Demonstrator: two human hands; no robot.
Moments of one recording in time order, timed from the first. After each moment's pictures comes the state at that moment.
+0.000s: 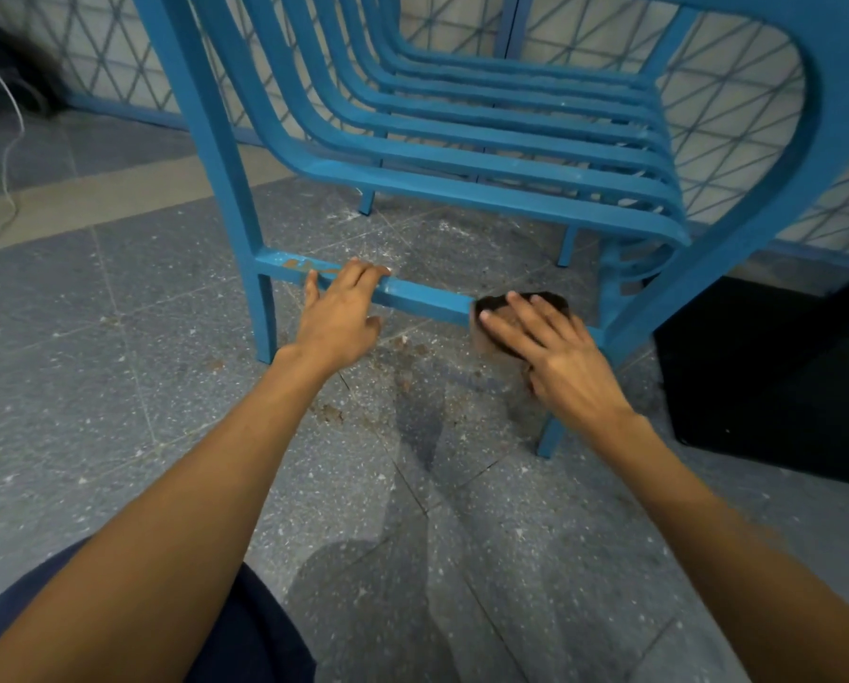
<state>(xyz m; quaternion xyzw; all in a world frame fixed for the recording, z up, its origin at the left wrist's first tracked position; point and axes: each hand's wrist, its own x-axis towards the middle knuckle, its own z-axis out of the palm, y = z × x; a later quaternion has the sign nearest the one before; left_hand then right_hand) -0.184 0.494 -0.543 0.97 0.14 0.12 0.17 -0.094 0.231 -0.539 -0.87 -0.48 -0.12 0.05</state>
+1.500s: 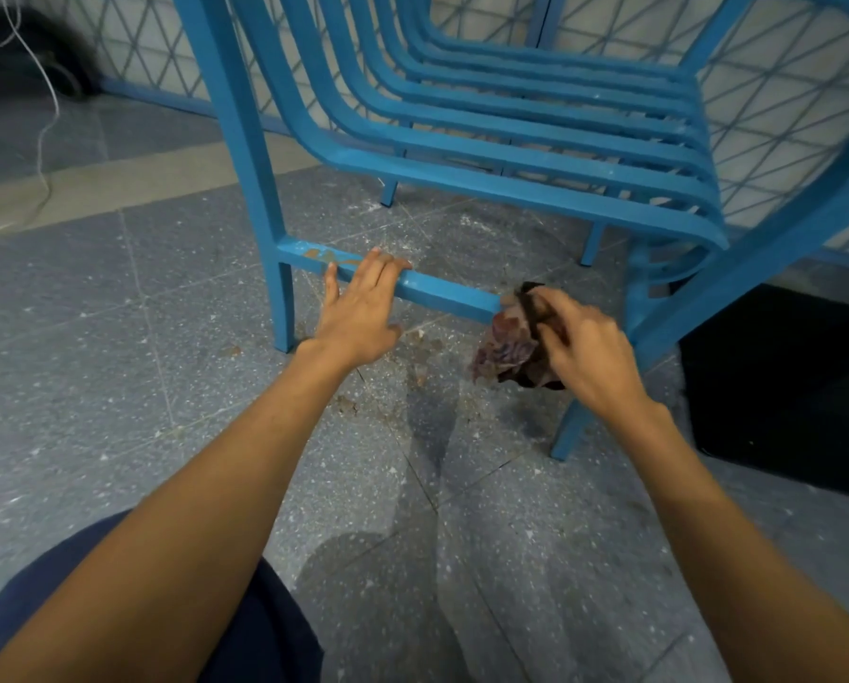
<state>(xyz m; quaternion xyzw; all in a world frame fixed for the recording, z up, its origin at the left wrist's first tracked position) -0.185 0.489 -0.547 0.97 0.15 0.08 0.16 -0.093 0.251 -0.513 -0.92 -0.33 -0.04 0.19</state>
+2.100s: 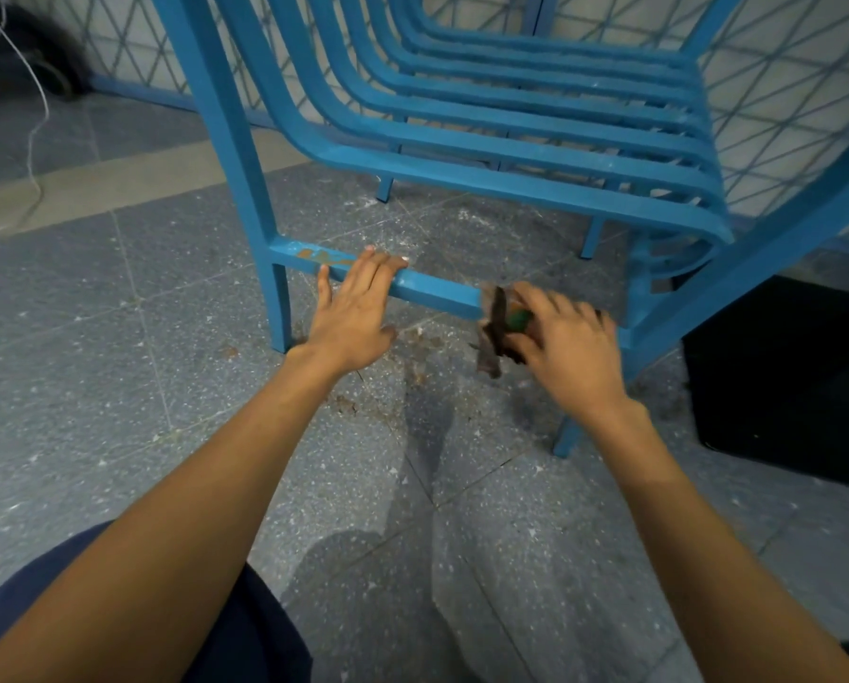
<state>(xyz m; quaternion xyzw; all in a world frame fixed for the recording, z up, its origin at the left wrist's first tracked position) -0.186 0.495 -0.555 0.97 0.14 0.08 0.16 -0.097 0.264 -0.524 -0.94 -0.33 -0.07 0.09</state>
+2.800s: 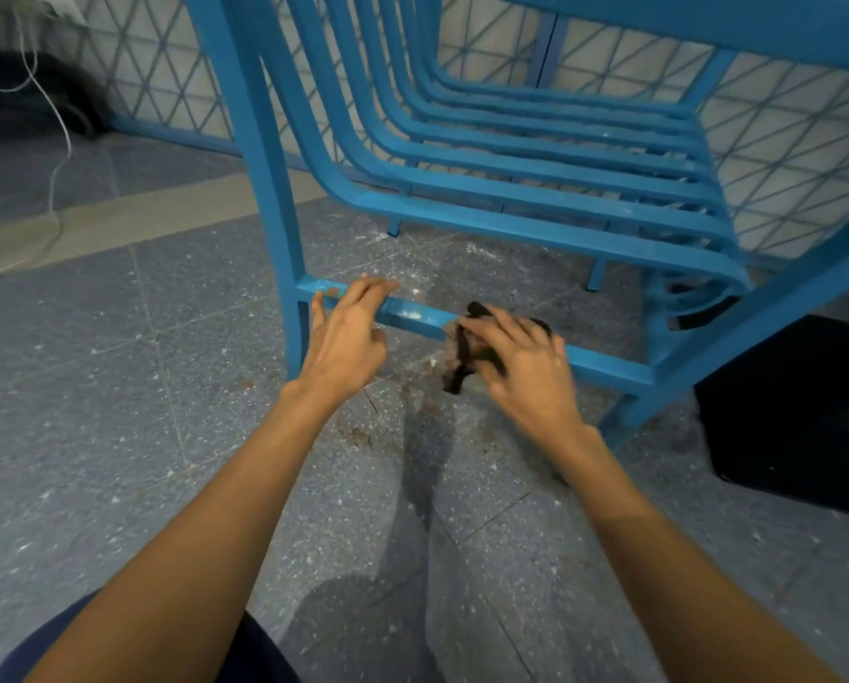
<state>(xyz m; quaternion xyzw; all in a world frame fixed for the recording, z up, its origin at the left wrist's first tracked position) -0.203 0.518 -0.533 0.94 0.18 0.19 0.22 -0.113 0.320 -0.536 -0.91 -0.39 -0.08 0.14</state>
